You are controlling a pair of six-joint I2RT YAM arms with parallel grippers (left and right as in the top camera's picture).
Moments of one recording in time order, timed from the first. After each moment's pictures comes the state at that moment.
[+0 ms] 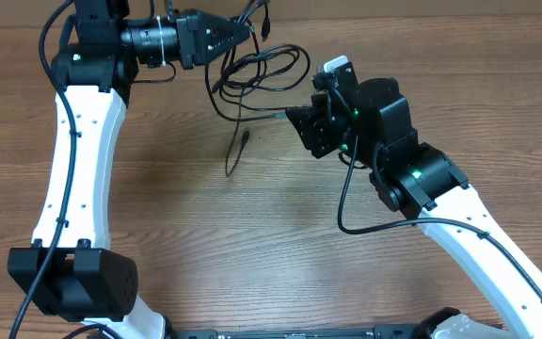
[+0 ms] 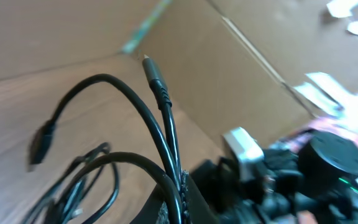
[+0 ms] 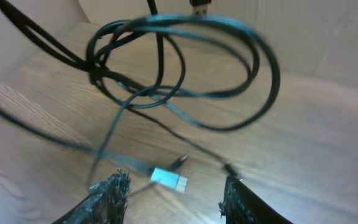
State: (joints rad) left arm -0.04 1.79 1.85 -0.56 1.28 -0.25; right arm 0.51 1.37 1.19 -0.32 -0.15 0.13
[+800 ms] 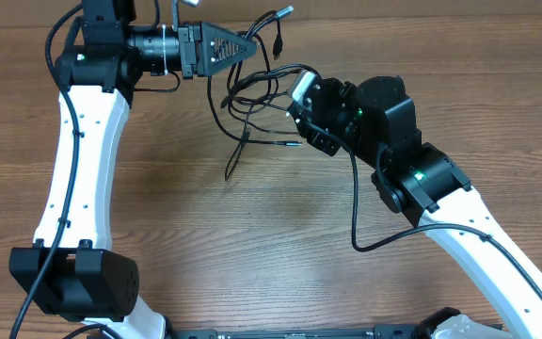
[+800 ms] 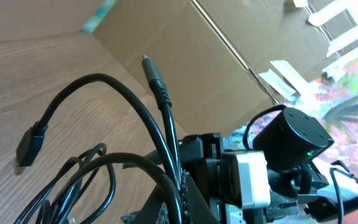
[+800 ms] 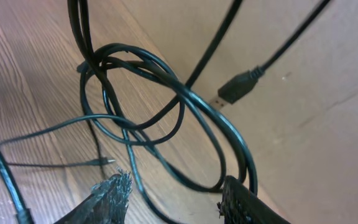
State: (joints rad) left arm -0.06 1.79 1.85 -0.67 1.40 -0.21; right arm 0.51 1.36 1.19 -0.25 -0.15 -0.59
